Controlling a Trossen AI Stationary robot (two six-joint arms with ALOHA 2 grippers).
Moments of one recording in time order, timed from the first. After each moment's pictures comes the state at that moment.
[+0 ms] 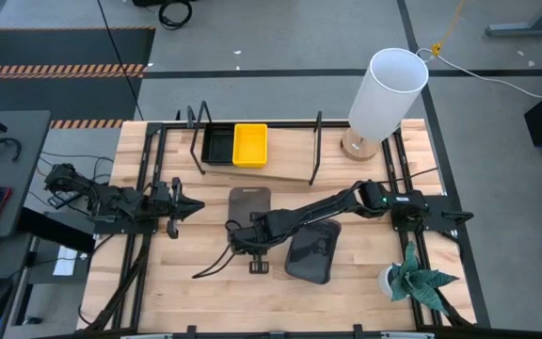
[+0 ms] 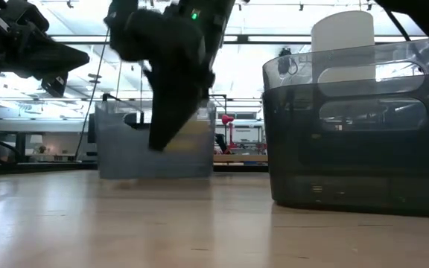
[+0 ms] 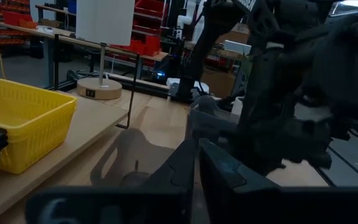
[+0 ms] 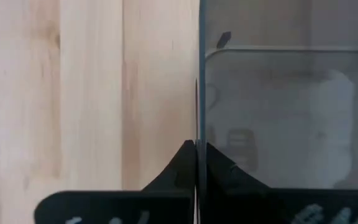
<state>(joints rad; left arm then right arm) -0.39 0.08 0.01 0.08 -0.50 -0.22 0.24 2.39 2.09 -0.93 0.06 0.24</state>
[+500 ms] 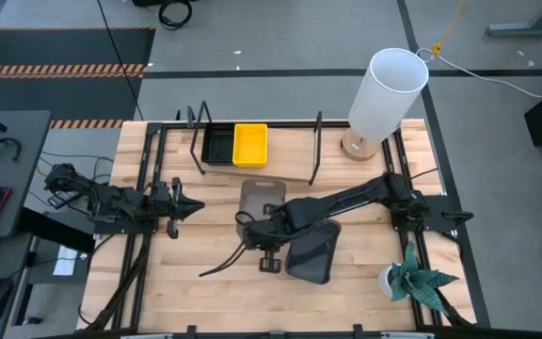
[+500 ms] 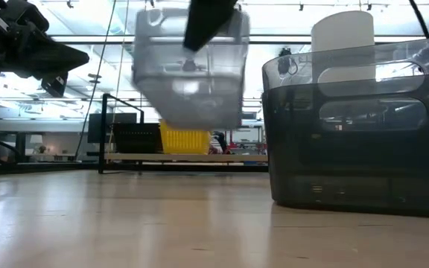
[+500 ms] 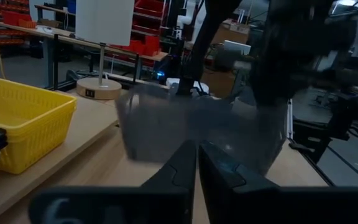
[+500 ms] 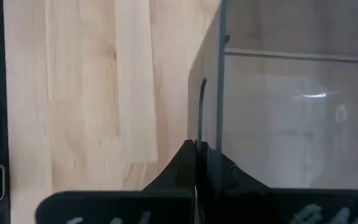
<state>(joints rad) -0.39 0.08 0.01 0.08 -0.50 -0.22 0.28 2.17 2.09 -1.09 0.09 0.35</state>
